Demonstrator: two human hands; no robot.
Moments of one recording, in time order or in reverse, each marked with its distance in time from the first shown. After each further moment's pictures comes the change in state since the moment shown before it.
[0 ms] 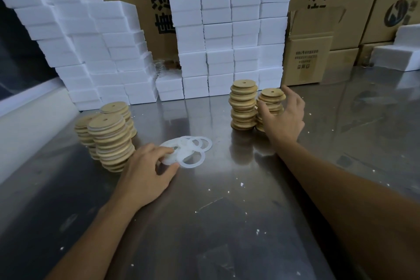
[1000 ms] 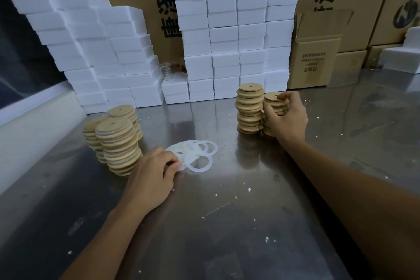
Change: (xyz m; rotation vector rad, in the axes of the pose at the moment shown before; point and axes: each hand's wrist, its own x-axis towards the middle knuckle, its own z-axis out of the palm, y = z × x) left_hand 0.003 0.007 -0.003 0.011 -0.023 -0.038; right_hand 0.014 0.000 0.003 0.022 -0.077 -0.089
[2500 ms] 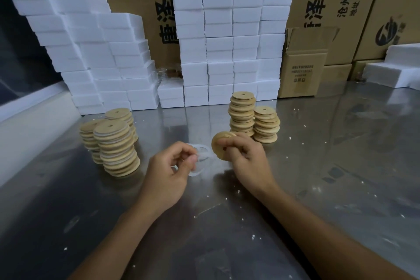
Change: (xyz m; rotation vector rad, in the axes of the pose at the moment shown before) left_hand -0.006 0.057 -0.004 -0.638 0.109 -0.011; right_hand -0.101 -0.057 -0.014 0.346 -0.472 -0.108
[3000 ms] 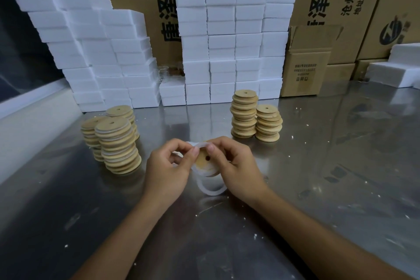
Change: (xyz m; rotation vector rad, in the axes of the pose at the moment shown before) left_hand 0.001 -0.002 0.007 -0.099 0.139 -0.159; right_hand -0.015 -0.024 0.015 0.111 -0.141 -0.022
